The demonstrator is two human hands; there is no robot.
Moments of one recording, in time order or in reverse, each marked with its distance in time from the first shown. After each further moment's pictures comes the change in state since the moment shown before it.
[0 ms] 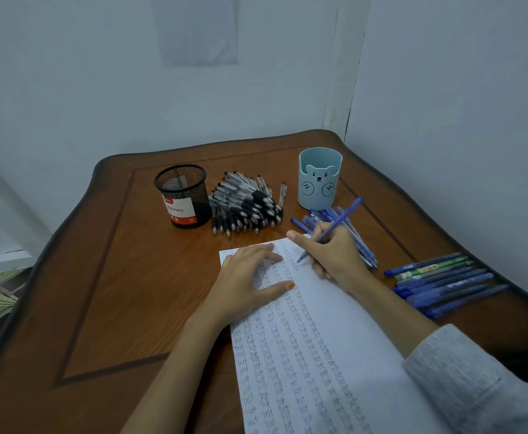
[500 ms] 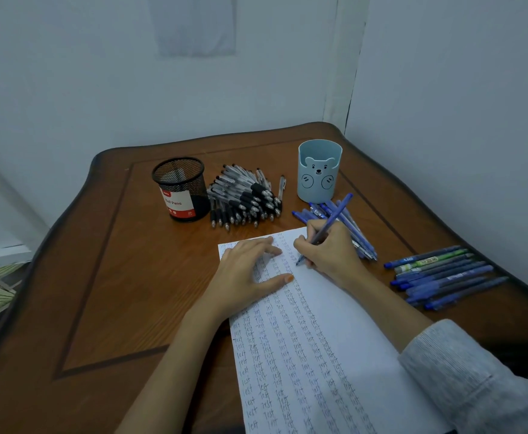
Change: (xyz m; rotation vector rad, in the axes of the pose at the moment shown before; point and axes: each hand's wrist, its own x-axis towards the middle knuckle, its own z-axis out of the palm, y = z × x) left_hand 0.000 0.002 -0.001 0.028 -0.017 -0.005; right_hand 0.000 0.011 0.004 -0.166 0.020 -0.125
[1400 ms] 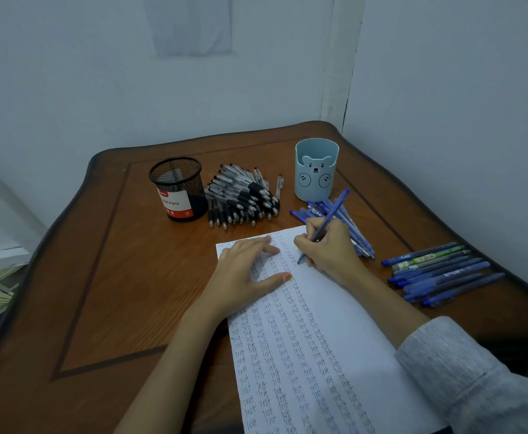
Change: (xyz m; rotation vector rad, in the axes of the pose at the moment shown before) left_hand -0.001 0.005 -0.002 0.004 -0.025 -0.020; right_hand 0.000 -0.003 -0.003 0.000 0.007 -0.011
